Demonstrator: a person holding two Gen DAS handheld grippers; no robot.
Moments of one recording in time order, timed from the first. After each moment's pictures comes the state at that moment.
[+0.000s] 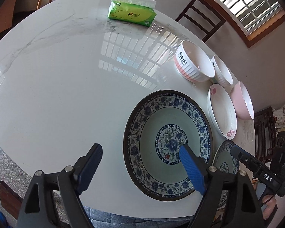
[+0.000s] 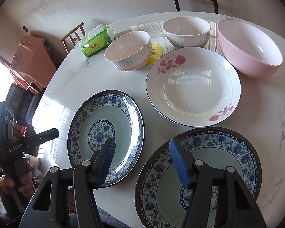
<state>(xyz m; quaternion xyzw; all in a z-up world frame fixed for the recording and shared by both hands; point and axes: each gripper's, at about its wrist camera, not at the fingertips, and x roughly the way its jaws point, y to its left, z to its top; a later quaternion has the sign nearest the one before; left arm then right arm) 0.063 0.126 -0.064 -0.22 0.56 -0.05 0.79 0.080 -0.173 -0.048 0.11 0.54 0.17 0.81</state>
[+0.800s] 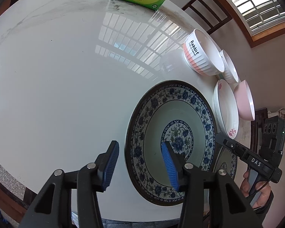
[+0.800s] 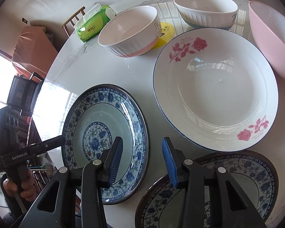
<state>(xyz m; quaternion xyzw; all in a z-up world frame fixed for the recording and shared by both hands) 0.076 0.133 -0.095 -0.25 0.59 -0.07 0.76 0.130 -0.153 -0.092 0.09 0.60 0.20 0.77</state>
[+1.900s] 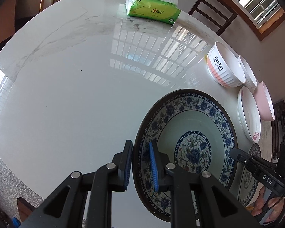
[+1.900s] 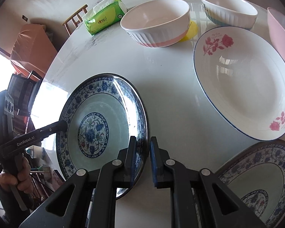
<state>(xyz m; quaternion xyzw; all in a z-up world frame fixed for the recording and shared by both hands) 0.096 0.170 -0.090 -0.16 0.58 -0.02 0.80 0.111 -0.101 -0.095 0.10 0.58 0.19 0.78</state>
